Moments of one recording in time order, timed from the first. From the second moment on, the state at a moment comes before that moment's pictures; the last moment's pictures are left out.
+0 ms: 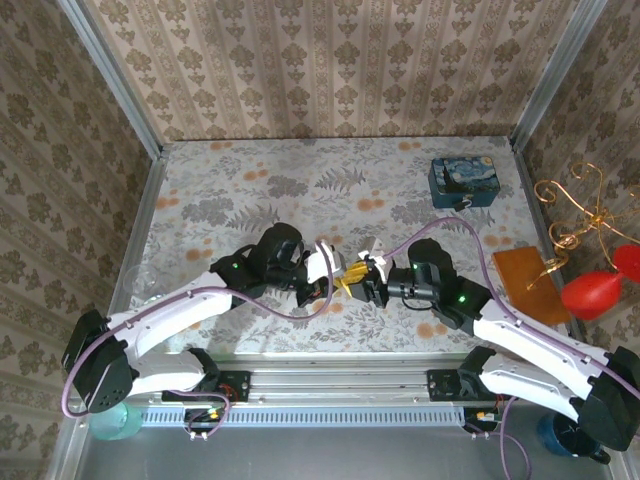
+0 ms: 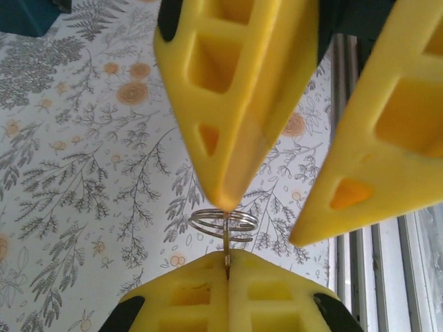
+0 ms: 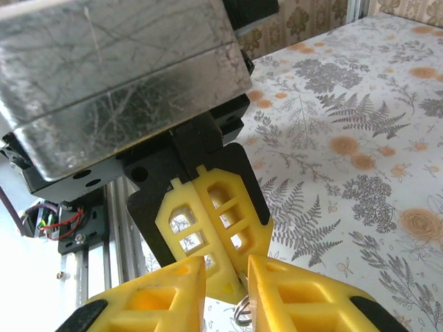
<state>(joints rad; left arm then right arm) -0.90 1.20 0.84 -0.33 0.50 0.31 0.73 0.94 0.59 -0.01 -0.44 0.02</state>
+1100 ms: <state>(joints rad) -0.90 1.15 0.84 -0.41 0.49 0.34 0.73 1.03 0.62 -0.05 -0.50 -0.02</state>
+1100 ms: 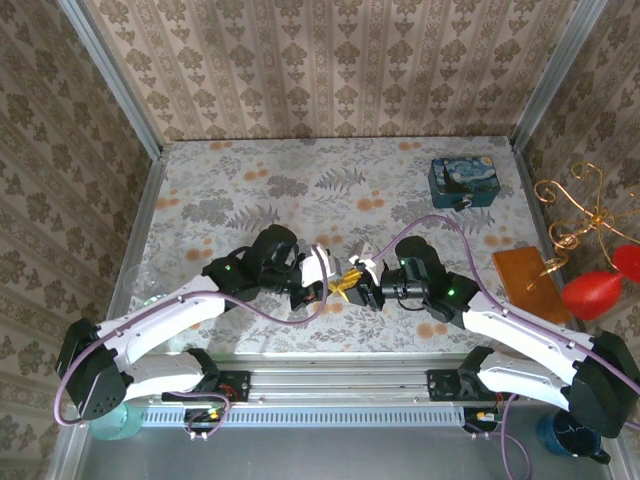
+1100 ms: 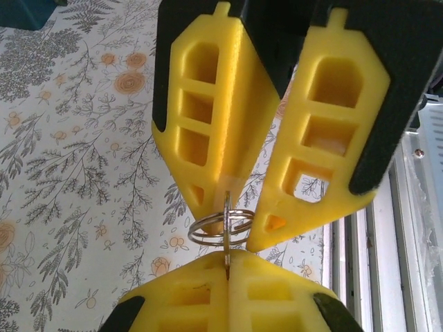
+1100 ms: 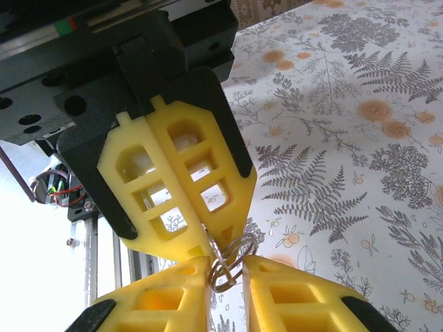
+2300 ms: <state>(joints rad) -0.61 0.97 0.66 0.04 0.67 -0.11 0.70 0.97 0.47 0.30 -0.40 0.35</state>
